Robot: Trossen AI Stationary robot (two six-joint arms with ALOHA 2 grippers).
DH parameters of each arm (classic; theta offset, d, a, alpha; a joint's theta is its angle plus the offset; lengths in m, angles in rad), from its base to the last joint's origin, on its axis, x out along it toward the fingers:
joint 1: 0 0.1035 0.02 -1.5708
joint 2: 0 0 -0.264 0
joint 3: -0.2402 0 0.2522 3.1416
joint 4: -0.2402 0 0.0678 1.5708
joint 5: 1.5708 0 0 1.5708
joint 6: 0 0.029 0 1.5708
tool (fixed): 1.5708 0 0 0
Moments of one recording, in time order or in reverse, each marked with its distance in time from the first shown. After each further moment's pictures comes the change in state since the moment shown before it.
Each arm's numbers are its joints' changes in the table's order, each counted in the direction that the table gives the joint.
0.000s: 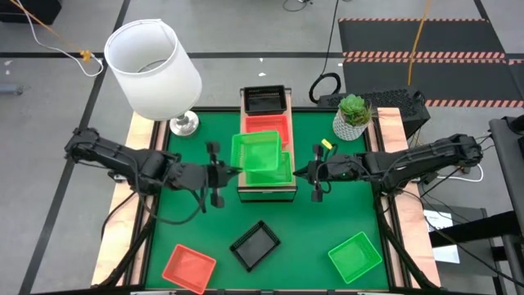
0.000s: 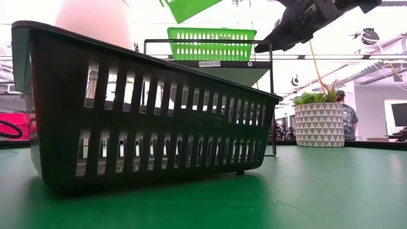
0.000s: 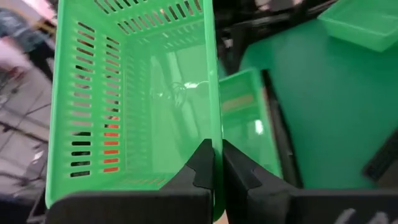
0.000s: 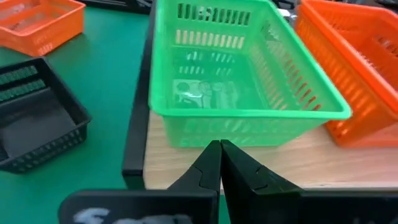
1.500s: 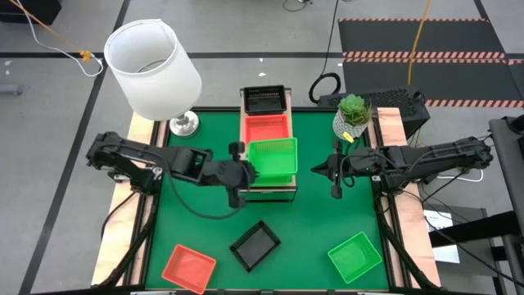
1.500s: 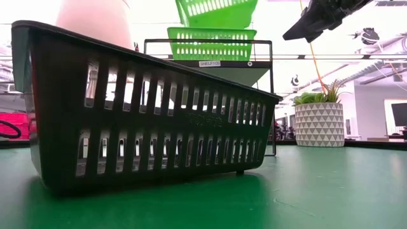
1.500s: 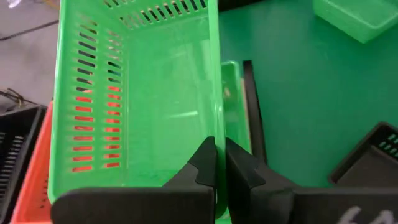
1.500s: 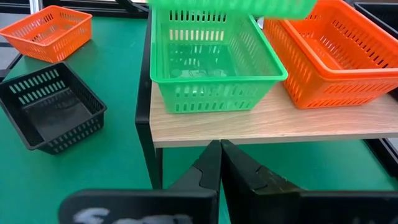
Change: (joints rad) left arm 0.096 0.279 -0.321 -0.254 0.189 -0.165; right arm 0.002 -0.262 0.000 -0.272 -0.010 0.078
